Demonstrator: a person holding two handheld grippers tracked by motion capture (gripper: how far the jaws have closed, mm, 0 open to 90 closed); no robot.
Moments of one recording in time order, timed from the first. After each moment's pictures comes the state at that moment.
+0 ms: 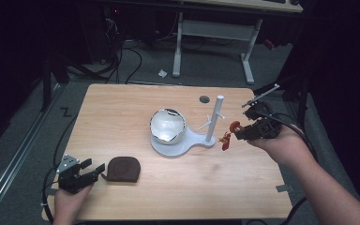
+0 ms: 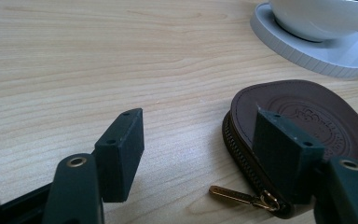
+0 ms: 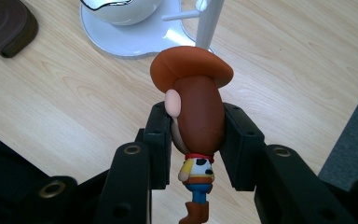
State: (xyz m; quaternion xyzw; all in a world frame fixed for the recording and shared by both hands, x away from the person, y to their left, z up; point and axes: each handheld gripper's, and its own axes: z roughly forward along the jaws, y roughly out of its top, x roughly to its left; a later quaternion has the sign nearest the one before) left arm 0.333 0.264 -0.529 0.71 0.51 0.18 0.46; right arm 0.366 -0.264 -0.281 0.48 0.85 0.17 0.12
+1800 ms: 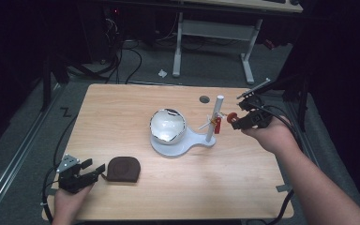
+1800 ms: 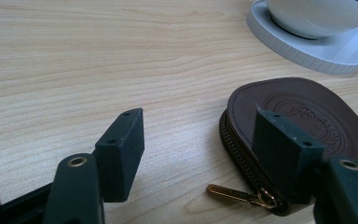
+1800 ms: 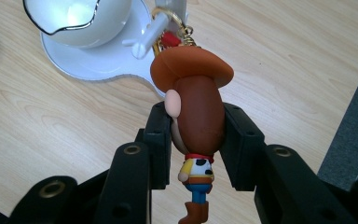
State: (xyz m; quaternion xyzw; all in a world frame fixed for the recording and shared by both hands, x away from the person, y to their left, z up) left arm 0.334 0.263 -0.529 0.71 0.50 0.17 0.46; right arm 0.408 -0.267 -0.306 0.50 0.83 0.17 0.14
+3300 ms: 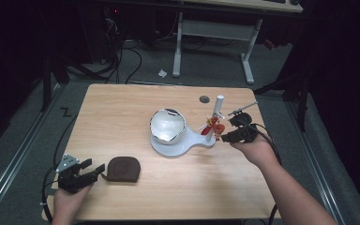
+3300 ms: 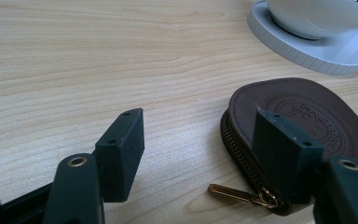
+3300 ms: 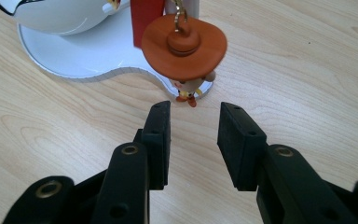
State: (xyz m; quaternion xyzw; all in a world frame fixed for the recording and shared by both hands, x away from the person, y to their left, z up) left arm 0.335 0.264 -0.529 0.71 0.50 0.17 0.46; right arm 0.416 -0.267 -0.389 0.53 0.82 0.21 0.11
